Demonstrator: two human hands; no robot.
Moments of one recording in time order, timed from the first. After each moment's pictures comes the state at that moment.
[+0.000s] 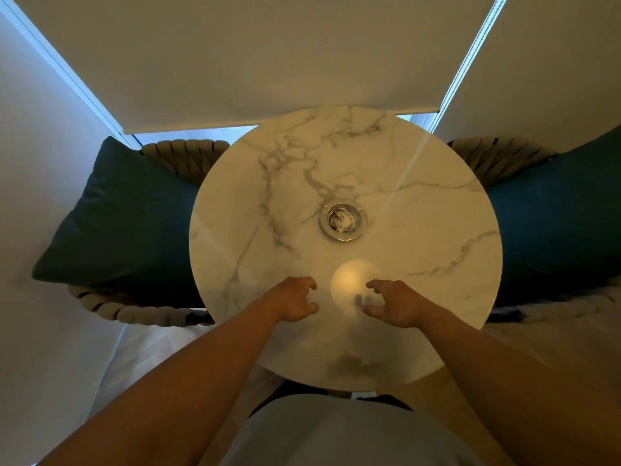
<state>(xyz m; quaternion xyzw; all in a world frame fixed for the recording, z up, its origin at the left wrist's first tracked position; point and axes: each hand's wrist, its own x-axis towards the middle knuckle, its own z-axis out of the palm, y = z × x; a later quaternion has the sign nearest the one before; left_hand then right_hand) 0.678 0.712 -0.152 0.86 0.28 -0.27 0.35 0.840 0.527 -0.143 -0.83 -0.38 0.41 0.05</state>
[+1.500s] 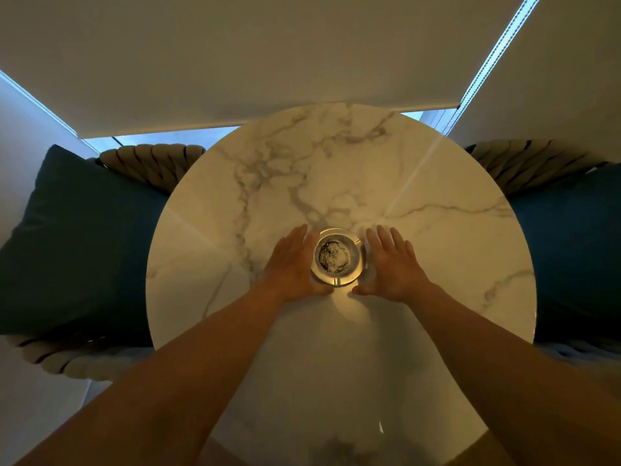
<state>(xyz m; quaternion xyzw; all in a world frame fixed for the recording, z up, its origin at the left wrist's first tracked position) 0.821 0.800 -0.212 0.93 0.26 -0.08 0.24 0.974 0.638 -0.200 -0.86 -0.44 0.24 0.03</state>
